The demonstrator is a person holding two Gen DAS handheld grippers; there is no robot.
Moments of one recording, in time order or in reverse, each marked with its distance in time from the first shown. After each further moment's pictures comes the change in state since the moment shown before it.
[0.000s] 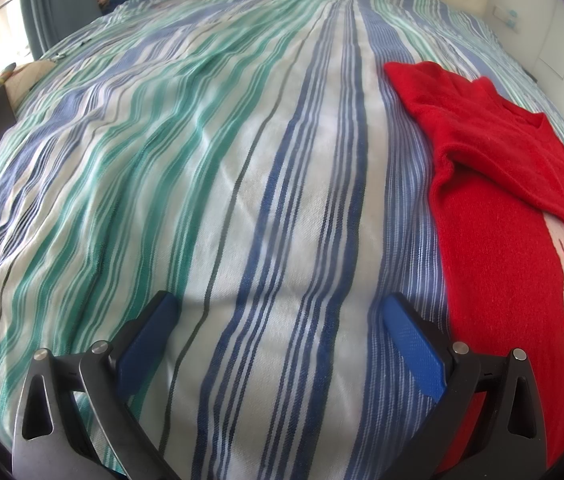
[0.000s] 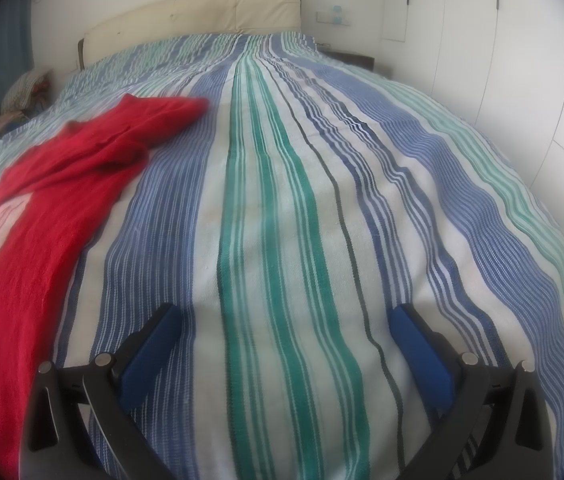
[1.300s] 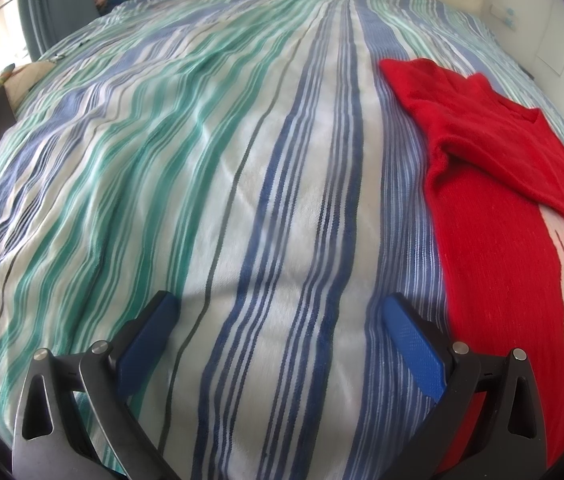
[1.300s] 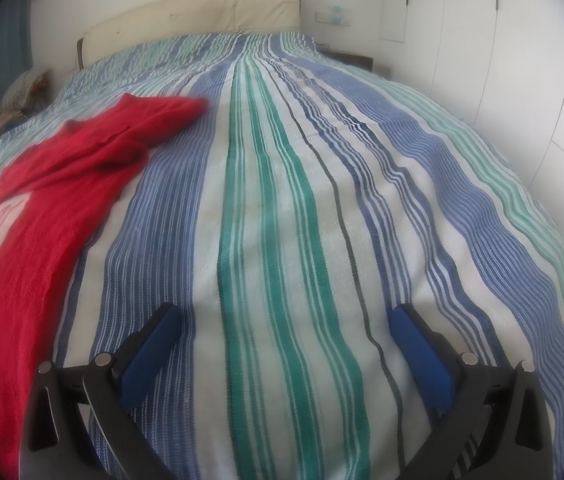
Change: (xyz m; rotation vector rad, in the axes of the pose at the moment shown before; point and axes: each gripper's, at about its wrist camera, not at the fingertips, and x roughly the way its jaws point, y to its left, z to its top) left arm -0.003 0.000 -0.005 0.003 0.000 -0.004; right arm 0.000 -0.001 0.000 0.000 -0.001 -0.003
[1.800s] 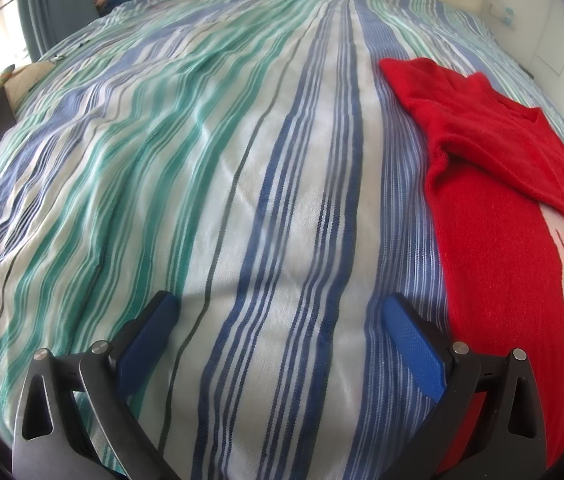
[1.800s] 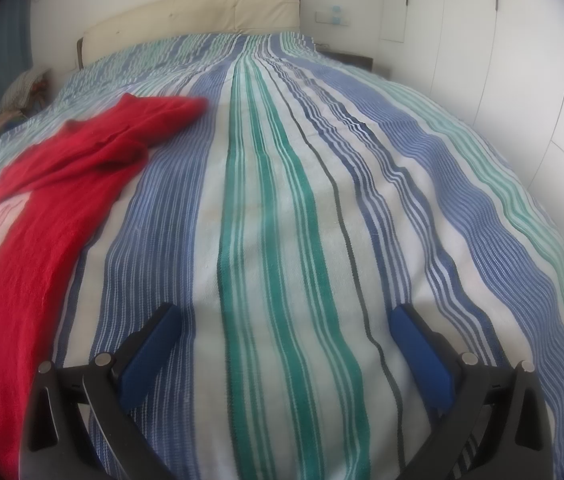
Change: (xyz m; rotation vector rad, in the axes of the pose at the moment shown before) left arm 0.001 0.000 0.000 0.000 -0.001 0.001; right arm 0.000 0.000 0.000 0.000 -0.001 0.000
